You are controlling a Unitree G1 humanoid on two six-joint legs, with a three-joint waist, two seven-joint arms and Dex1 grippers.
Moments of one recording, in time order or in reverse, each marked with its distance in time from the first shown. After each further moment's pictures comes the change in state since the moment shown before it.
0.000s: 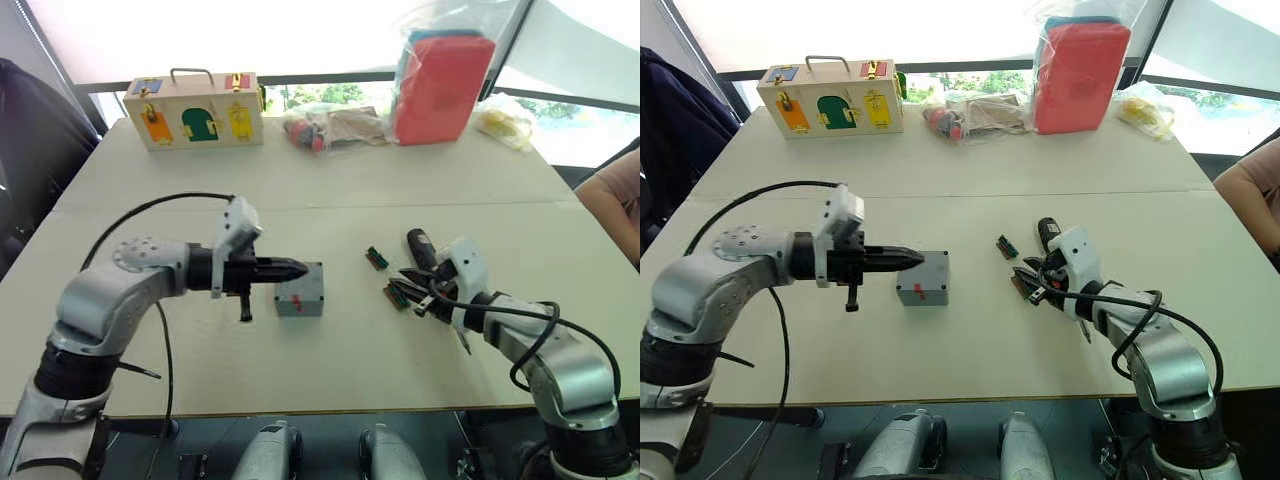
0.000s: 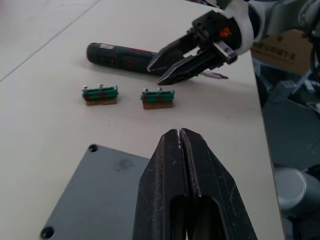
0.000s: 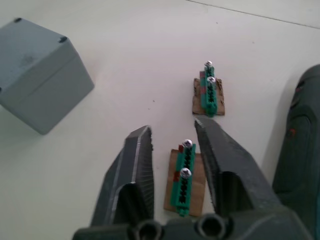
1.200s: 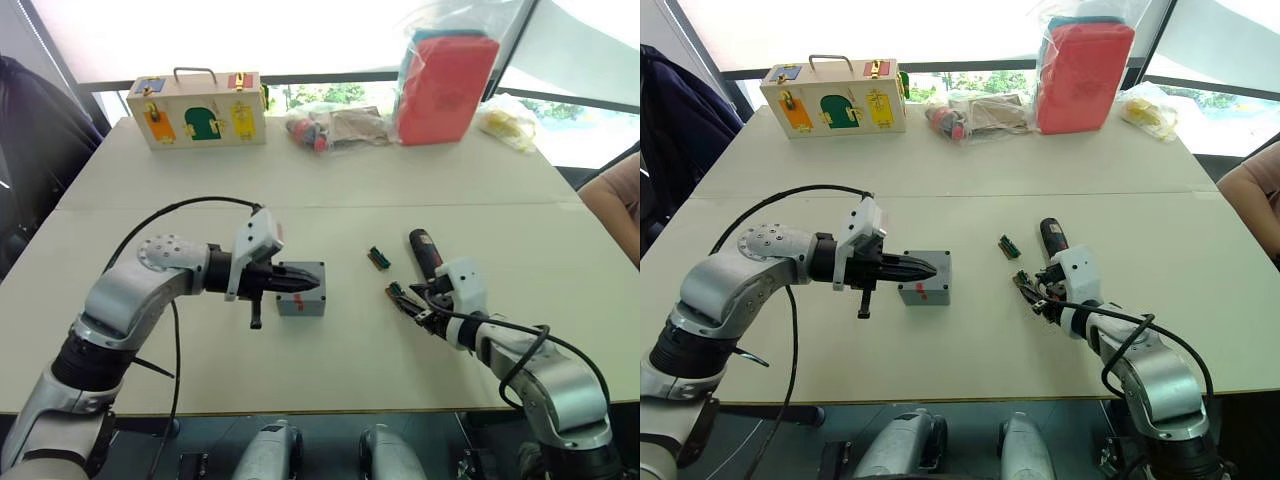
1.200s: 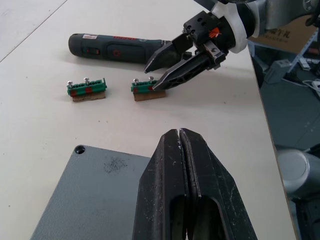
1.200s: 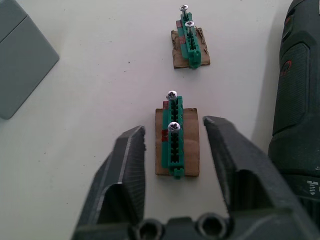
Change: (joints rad) left arm -0.014 -0.021 -0.049 0.031 0.036 -0.041 0.005; right arm 0.044 0.053 0.031 -0.015 0.020 0.077 -0.162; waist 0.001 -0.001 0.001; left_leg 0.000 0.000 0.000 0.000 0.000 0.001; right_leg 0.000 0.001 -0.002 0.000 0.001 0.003
